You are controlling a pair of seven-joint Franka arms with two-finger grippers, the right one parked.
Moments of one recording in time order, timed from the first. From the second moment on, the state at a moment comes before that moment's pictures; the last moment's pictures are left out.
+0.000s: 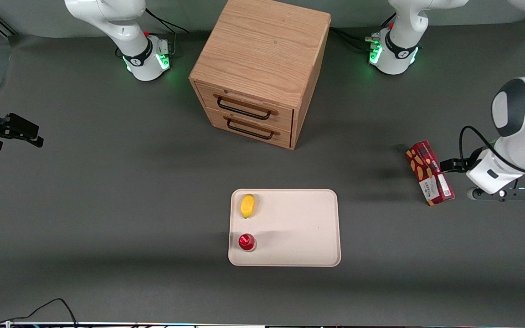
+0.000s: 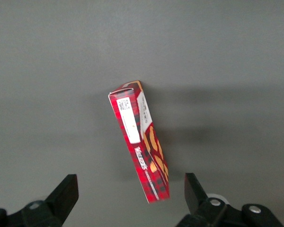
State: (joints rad) arm -0.05 0.22 0.08 -1.85 0.09 1.92 0.00
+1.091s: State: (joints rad) arm 0.02 0.28 0.07 -2.24 0.01 2.50 -0.01
